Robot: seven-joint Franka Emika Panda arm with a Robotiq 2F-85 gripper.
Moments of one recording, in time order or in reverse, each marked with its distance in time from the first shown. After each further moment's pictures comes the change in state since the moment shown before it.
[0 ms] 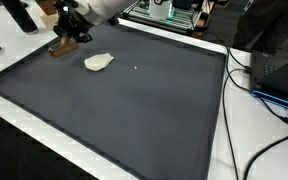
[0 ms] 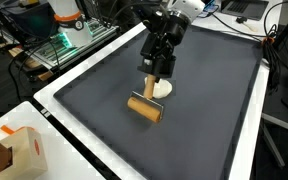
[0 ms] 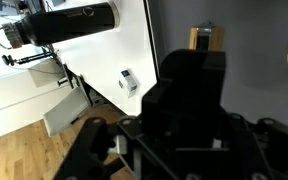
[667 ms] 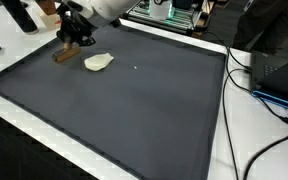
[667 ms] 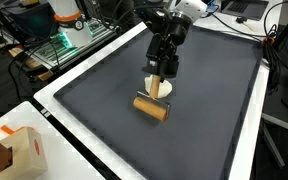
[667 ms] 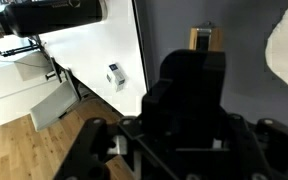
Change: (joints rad) arm -0.001 0.007 0.009 0.000 0.000 0.047 -0.016
